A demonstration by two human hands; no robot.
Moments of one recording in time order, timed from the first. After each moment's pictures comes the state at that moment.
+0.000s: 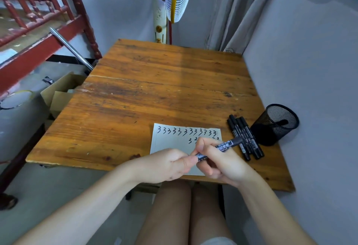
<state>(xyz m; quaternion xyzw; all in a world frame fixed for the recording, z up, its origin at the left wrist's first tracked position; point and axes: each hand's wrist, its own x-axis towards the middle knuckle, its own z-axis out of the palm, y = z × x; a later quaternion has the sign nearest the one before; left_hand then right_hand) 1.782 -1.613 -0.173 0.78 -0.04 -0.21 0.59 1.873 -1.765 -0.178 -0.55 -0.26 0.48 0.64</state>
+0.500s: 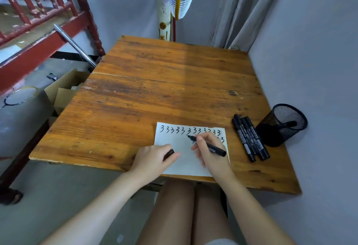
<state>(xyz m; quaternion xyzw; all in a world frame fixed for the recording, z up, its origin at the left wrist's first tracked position) 1.780 -1.584 -0.247 0.97 0.12 0.06 0.20 1.882 -1.741 -0.243 -0.76 -0.19 0.20 0.59</state>
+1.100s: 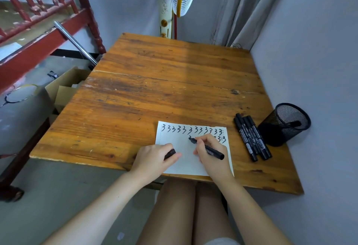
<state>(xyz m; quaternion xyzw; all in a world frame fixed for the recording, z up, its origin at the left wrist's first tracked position) 1.780 -1.585 -0.251 0.97 0.10 0.10 0.19 1.878 -1.735 -0.256 -0.81 -0.19 0.14 0.54</state>
